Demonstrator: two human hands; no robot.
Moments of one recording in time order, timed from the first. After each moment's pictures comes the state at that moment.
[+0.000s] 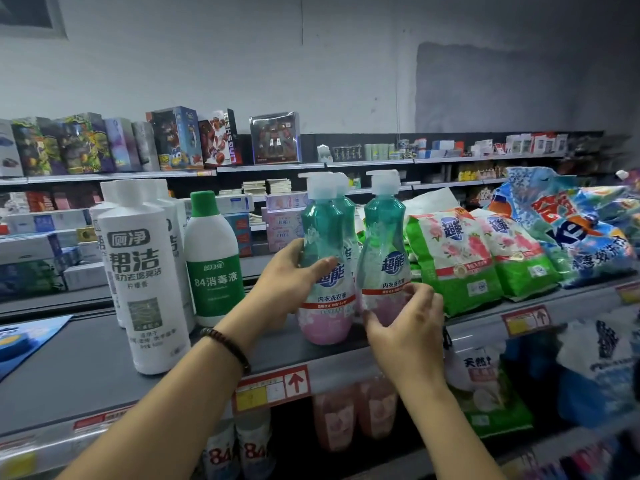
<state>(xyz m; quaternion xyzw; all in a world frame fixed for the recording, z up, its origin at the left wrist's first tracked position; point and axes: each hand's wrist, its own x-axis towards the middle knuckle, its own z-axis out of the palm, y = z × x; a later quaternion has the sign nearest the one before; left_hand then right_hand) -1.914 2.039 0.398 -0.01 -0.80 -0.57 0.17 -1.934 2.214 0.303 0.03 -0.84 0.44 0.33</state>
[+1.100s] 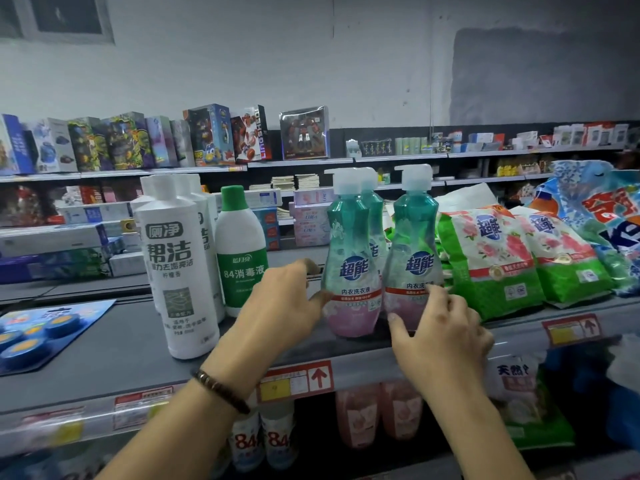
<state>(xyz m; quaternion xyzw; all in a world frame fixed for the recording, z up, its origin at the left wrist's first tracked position) -1.864 2.021 0.389 0.09 -0.95 -0.21 0.21 -1.912 2.217 0.320 0.02 -0.93 0.28 0.25</state>
